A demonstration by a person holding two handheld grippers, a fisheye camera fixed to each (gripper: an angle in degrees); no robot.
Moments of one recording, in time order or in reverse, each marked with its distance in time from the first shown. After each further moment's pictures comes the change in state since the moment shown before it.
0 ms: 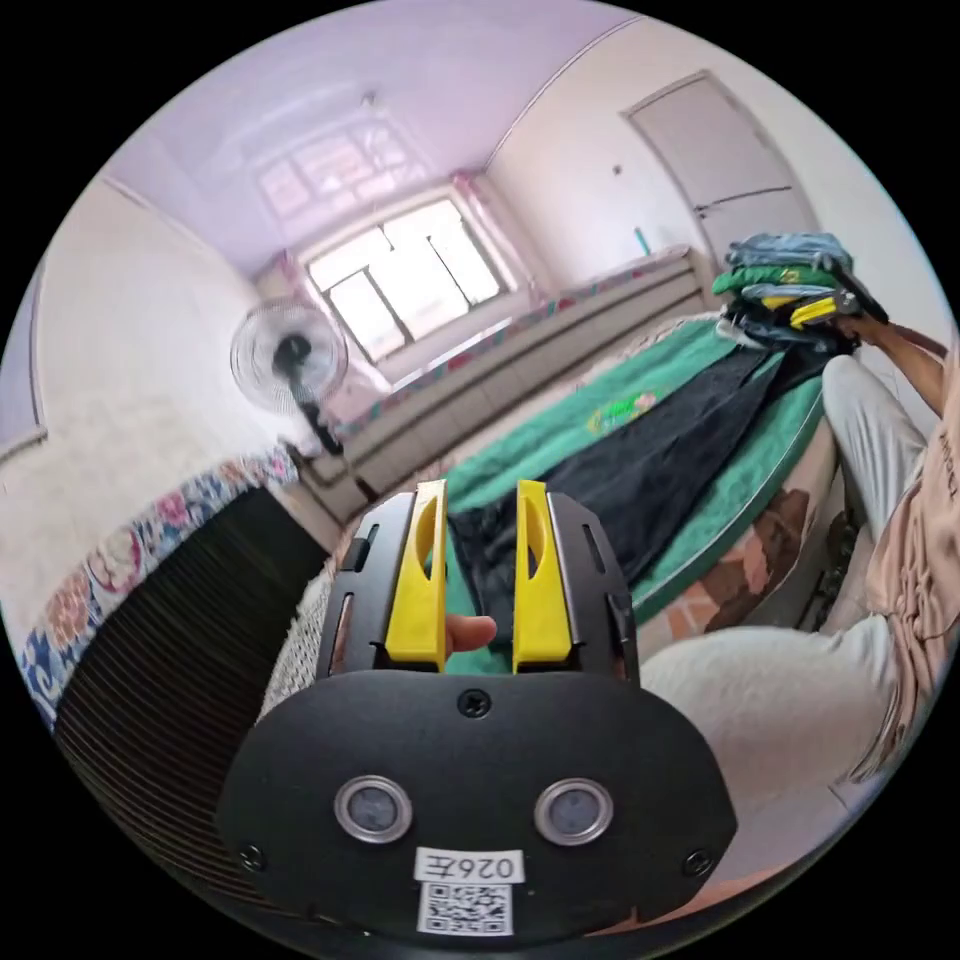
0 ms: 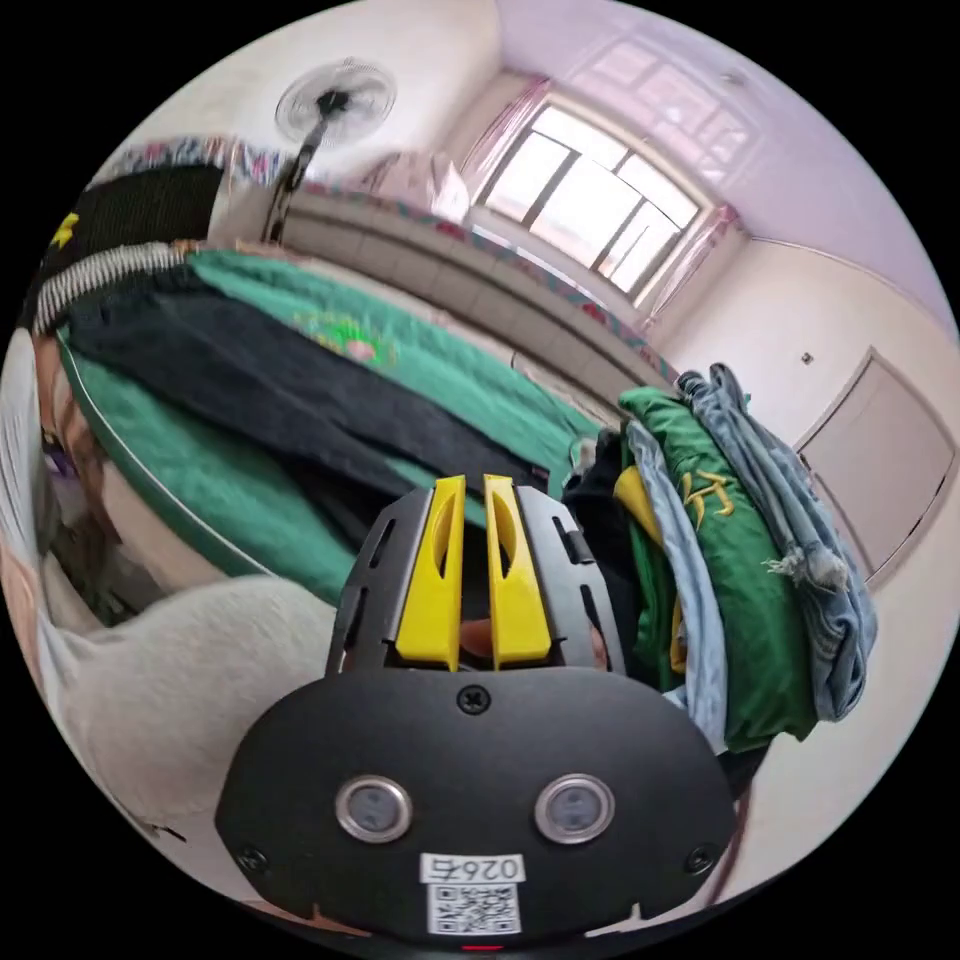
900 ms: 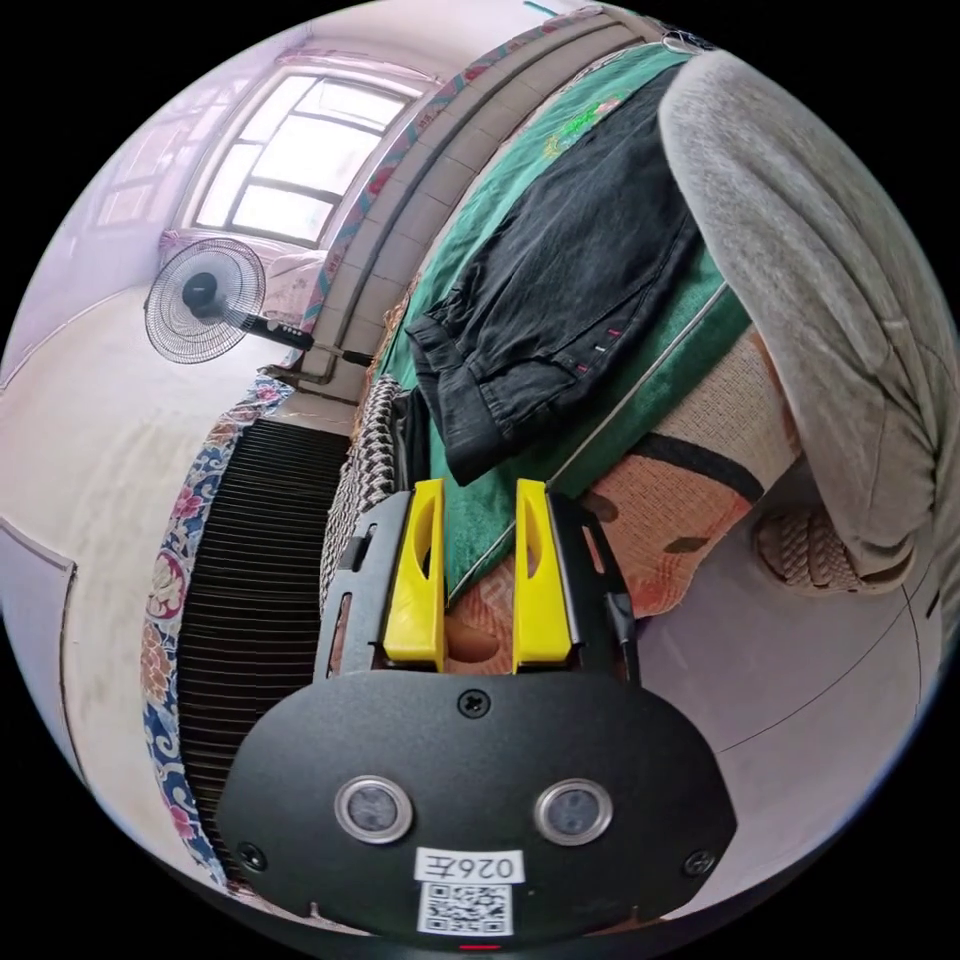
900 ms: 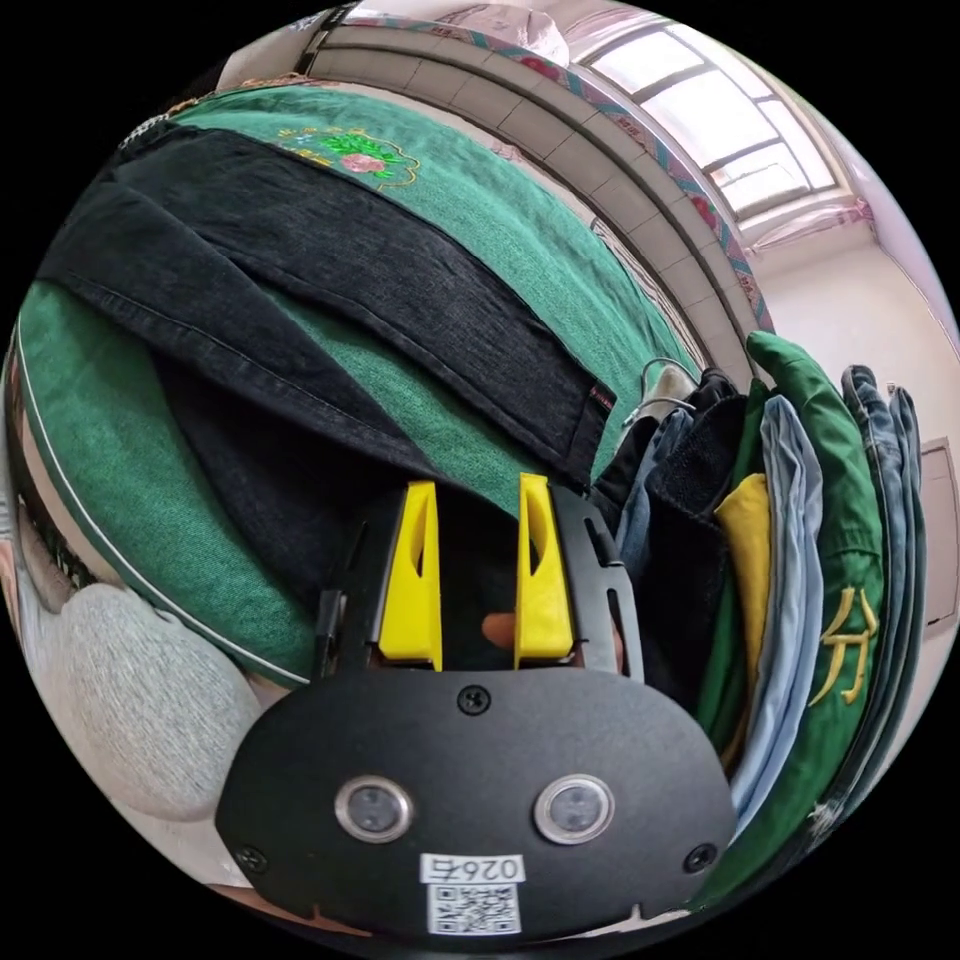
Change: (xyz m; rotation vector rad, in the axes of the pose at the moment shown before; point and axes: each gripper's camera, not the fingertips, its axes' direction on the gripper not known) left arm 0.131 -0.152 0.190 -0.583 -0.210 0.397; right arm -0.018 -0.169 0.256 -0.450 -0.064 -0.227
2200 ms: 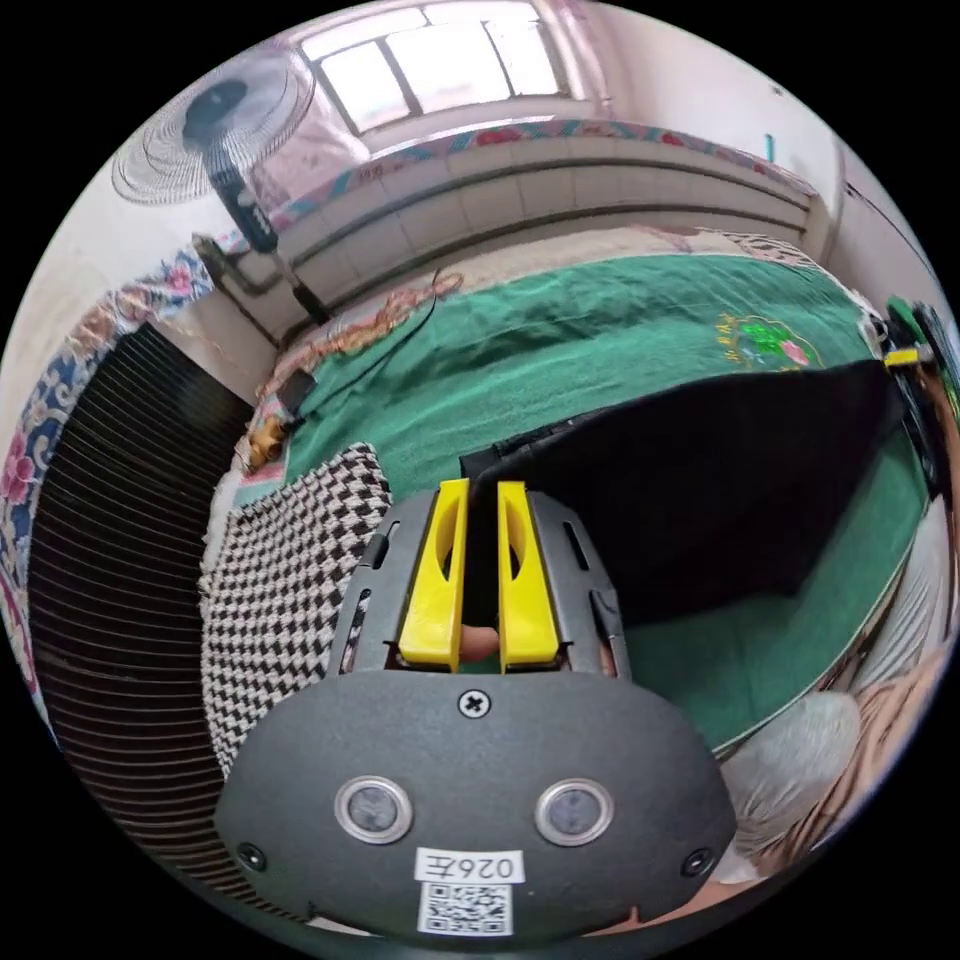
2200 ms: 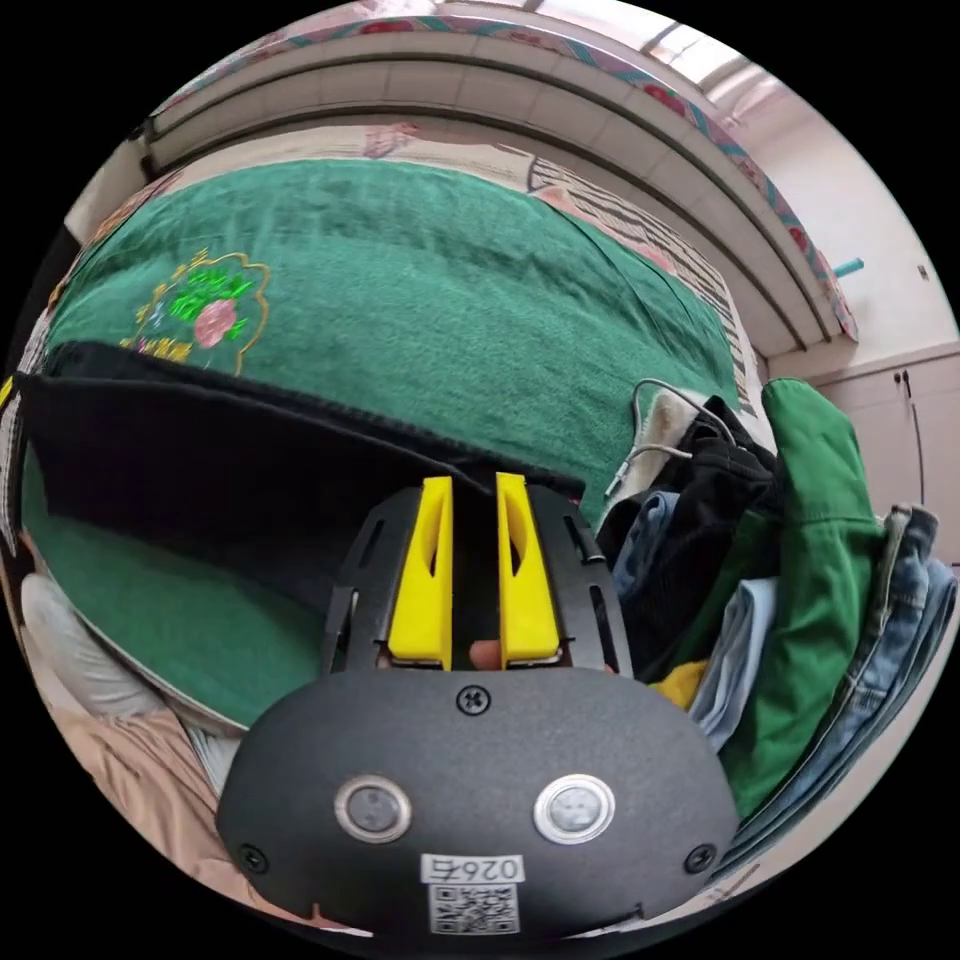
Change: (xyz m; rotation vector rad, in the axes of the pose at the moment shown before) left arm -0.232 -0.148 0.323 -0.052 0.532 -0.441; right arm 0.108 -0.240 0.089 -0.203 -0.231 0.265
